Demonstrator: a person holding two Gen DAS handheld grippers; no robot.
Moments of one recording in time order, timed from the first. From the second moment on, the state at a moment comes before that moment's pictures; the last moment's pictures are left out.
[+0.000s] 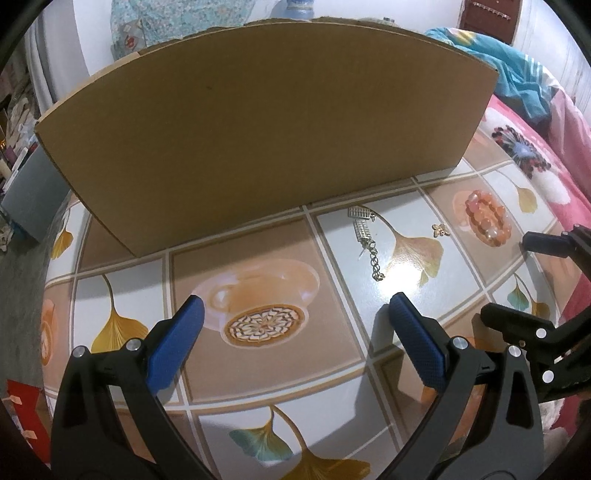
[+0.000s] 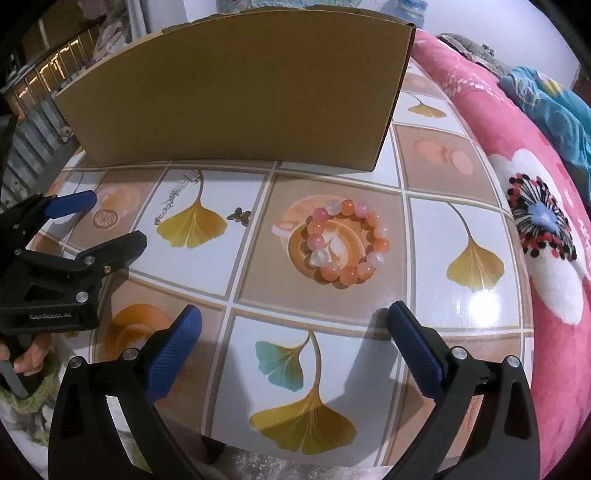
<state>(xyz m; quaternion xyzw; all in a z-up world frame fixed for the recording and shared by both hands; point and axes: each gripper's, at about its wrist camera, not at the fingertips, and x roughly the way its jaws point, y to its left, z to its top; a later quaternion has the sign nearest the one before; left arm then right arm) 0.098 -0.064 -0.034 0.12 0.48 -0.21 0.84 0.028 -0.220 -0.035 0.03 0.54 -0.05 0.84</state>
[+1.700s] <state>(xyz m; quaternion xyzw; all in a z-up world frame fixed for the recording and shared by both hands) 0.075 -0.069 -0.024 0.09 0.41 -0.31 0.85 -0.010 -0.216 -0.034 0.05 0.43 -0.01 0.90</state>
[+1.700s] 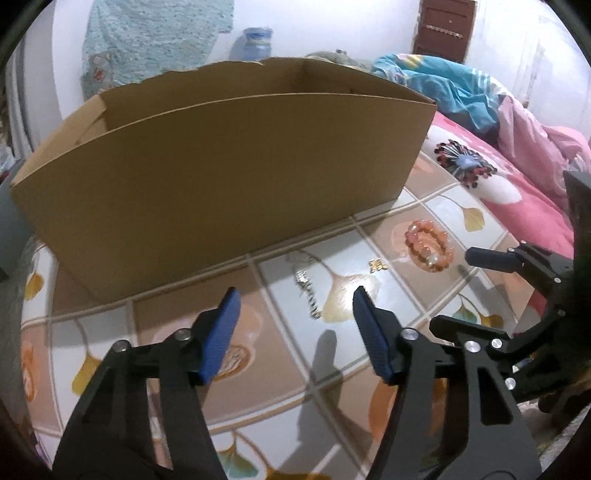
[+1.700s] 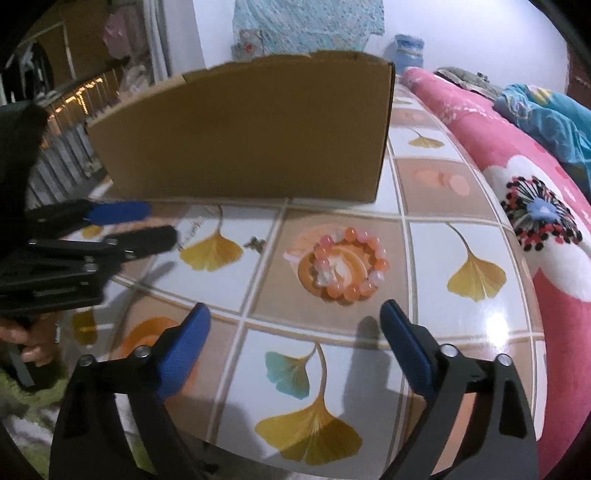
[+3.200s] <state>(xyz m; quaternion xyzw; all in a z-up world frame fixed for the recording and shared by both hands) 0.081 -0.044 -0.015 0.02 0.43 -0.33 0.84 0.038 -0.190 -0.031 0.02 0.41 0.04 0.91</state>
